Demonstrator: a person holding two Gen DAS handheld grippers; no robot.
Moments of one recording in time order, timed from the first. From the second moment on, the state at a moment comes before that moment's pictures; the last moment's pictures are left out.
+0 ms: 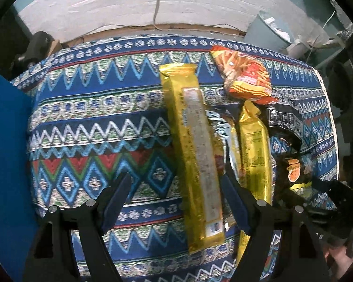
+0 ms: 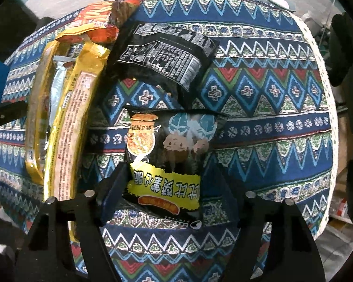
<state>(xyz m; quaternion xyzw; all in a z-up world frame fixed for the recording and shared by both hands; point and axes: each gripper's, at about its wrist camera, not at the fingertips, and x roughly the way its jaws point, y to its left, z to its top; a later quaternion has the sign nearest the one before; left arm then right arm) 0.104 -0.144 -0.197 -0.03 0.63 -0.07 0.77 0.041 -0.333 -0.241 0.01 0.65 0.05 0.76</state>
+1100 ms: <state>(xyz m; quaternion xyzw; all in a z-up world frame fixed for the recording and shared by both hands) 0.139 -0.181 -0.240 0.09 0.61 -0.06 0.78 0.047 -0.322 -0.250 -0.02 0.63 0.03 0.77</state>
